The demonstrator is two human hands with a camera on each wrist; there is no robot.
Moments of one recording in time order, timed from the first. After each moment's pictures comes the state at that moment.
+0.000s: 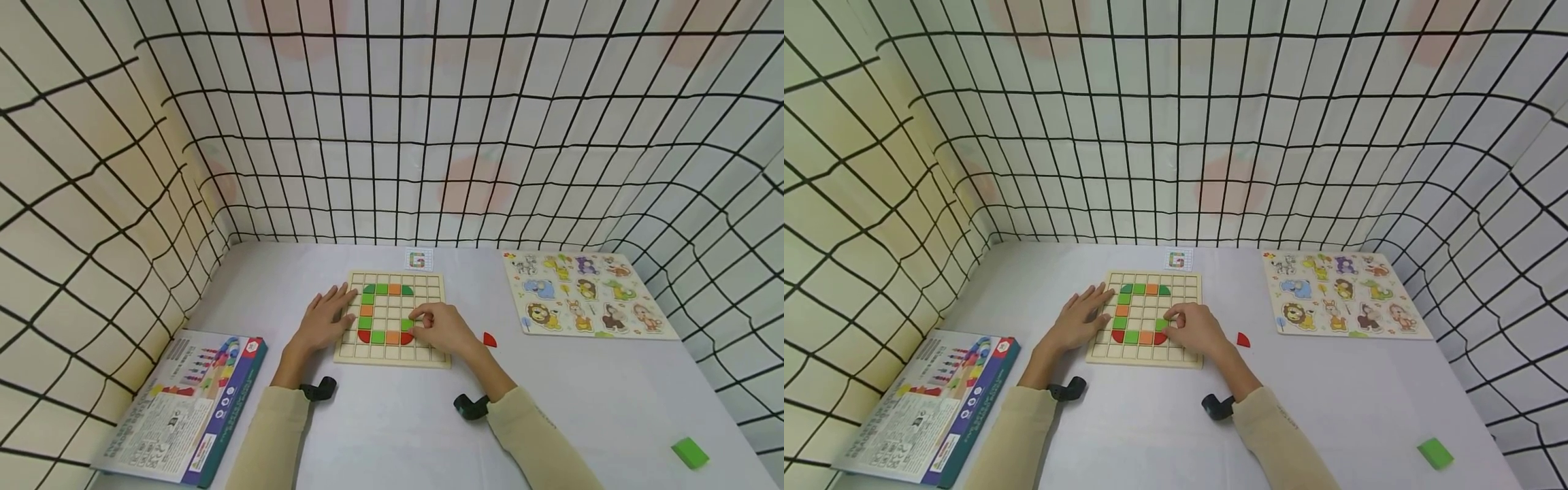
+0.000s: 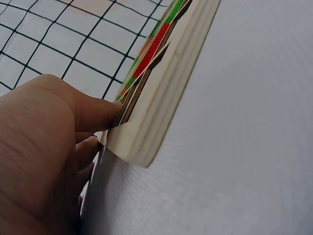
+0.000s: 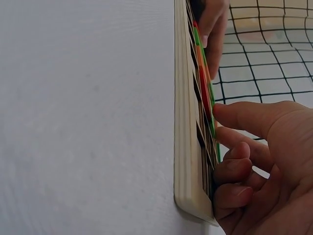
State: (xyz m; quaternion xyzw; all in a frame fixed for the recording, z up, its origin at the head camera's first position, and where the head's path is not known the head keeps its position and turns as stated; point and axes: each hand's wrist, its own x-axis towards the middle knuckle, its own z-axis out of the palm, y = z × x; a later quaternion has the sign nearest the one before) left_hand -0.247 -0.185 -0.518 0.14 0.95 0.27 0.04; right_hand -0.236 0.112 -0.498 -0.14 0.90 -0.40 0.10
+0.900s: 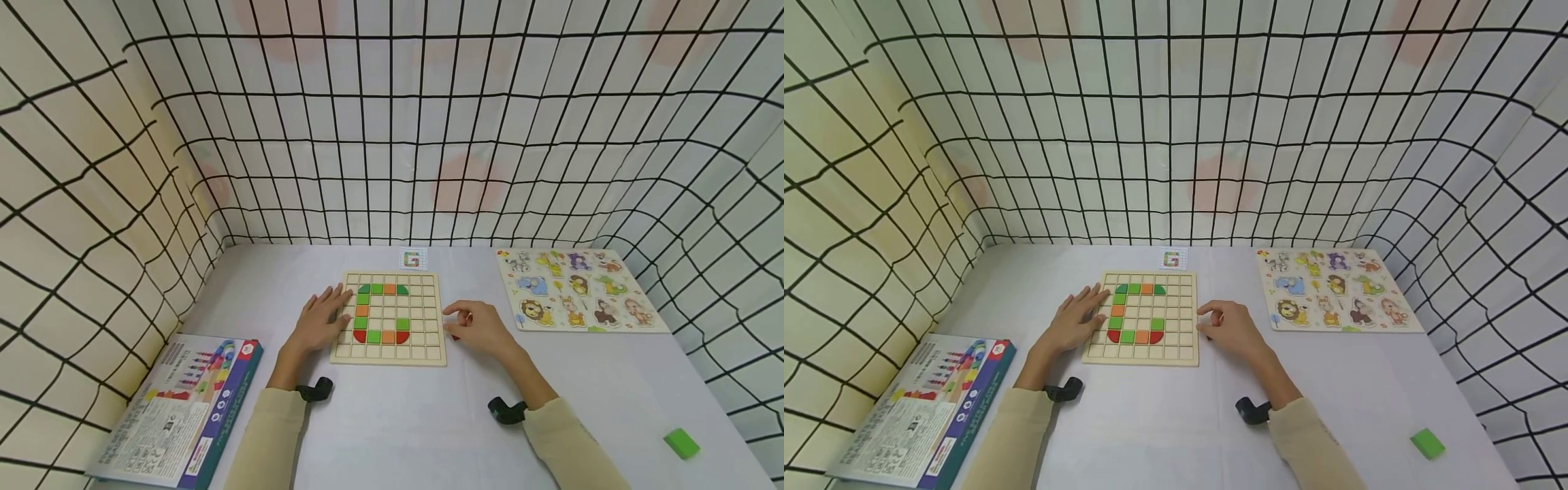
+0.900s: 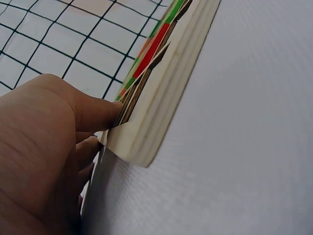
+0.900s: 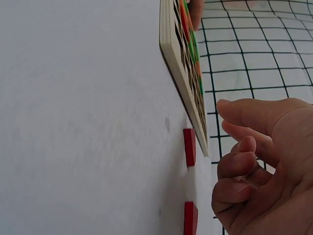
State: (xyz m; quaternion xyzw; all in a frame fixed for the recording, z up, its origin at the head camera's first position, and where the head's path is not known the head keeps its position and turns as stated) left_hand -0.246 -0.186 -0.517 0.15 0.95 0.27 0.04; right_hand -0.221 0.177 -0.485 -0.09 0.91 -0.41 0.06
